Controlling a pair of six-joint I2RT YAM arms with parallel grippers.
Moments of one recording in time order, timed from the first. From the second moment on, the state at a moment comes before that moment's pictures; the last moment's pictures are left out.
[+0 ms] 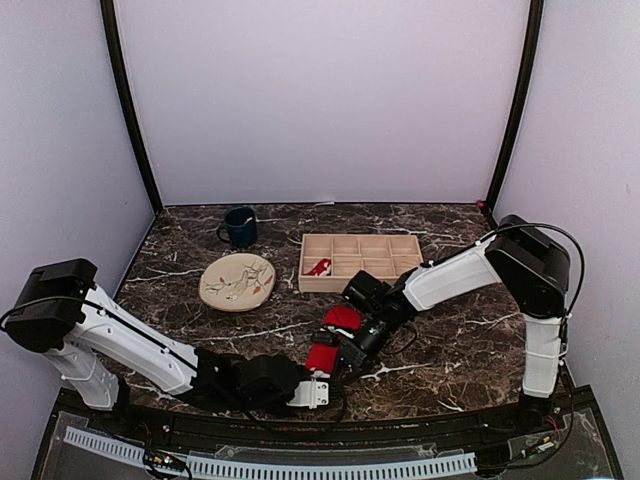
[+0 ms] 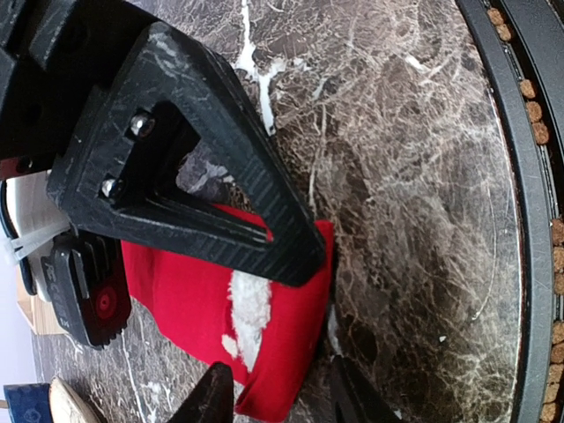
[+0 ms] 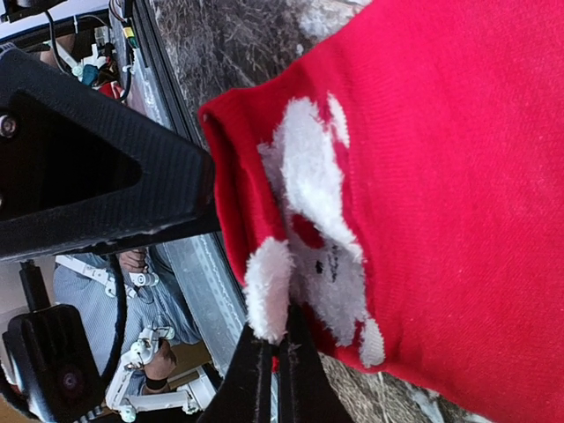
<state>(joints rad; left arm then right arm) -1.42 1.65 0.66 0.18 -0.41 0.47 0.92 2.01 1.10 -0.40 -0.99 0.32</state>
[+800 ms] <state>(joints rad) -1.46 1.69 0.61 0.27 -0.54 0.57 0.91 2.03 1.10 -0.40 -1.09 0.34</state>
